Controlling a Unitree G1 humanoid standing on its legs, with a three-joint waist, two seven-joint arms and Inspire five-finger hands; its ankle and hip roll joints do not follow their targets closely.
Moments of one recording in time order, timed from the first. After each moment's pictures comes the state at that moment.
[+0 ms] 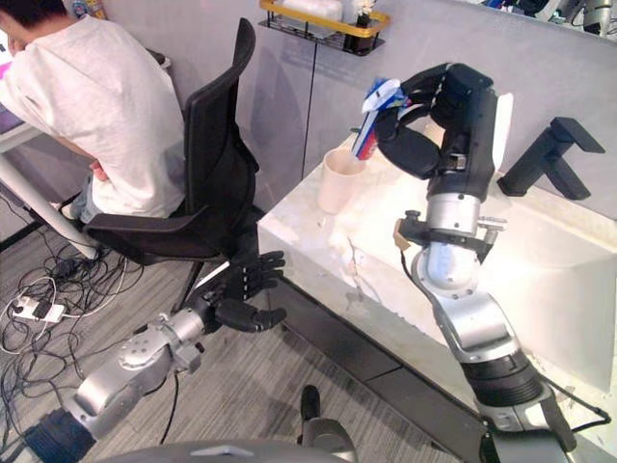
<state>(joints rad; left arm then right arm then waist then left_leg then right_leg) 0.00 0.54 -0.52 -0.11 -0.59 0.03 -0.10 -0.26 -0.71 0.10 -0.33 0.28 -0.06 -0.60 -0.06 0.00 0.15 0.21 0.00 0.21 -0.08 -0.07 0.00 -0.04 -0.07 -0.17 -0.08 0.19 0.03</state>
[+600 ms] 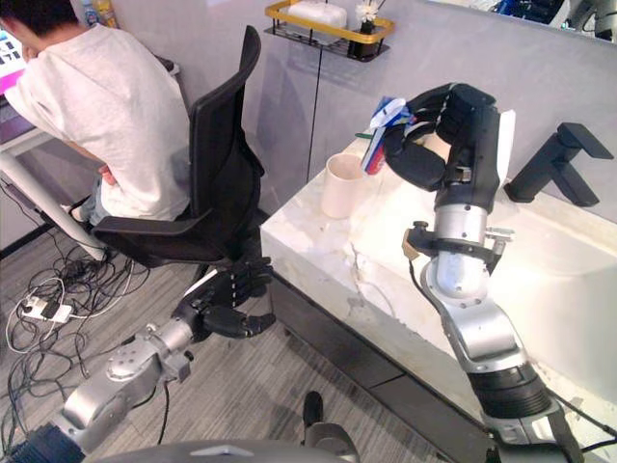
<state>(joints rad) 0.08 0.55 -0.46 -0.12 -0.59 0.03 -0.11 -0.20 -0.71 0.05 -0.32 0.28 -0.06 -0.56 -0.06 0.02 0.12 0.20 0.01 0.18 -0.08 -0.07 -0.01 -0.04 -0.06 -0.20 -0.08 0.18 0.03</state>
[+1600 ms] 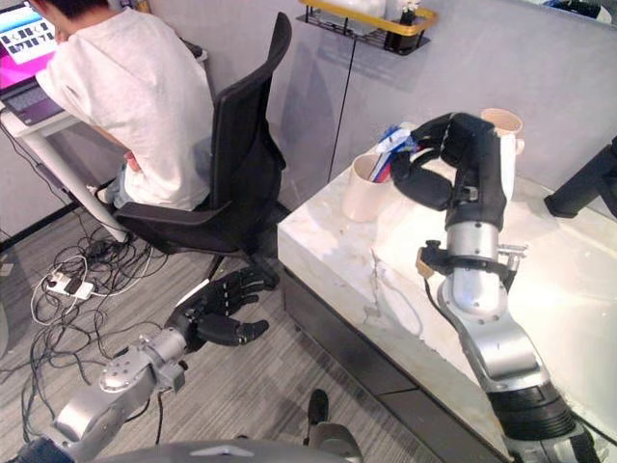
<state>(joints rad) 0.13 0.55 -0.44 -0.12 -0.59 0.02 -0.10 -0.07 -0.77 0.02 -0.32 0.32 -0.05 -0.51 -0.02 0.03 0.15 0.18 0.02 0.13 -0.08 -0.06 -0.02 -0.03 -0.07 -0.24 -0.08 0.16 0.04</state>
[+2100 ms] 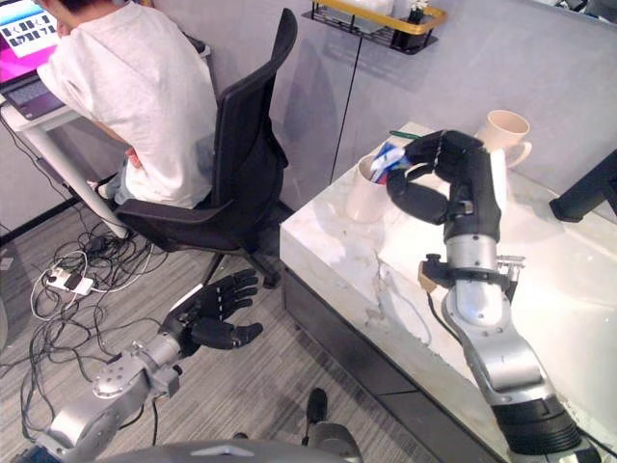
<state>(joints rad) 0.17 0.56 -0.42 -0.12 -0.59 0.02 -0.10 0.02 -0.75 0.00 -0.32 0.32 -0.05 -0.41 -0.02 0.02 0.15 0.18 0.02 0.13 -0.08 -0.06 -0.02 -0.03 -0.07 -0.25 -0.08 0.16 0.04</state>
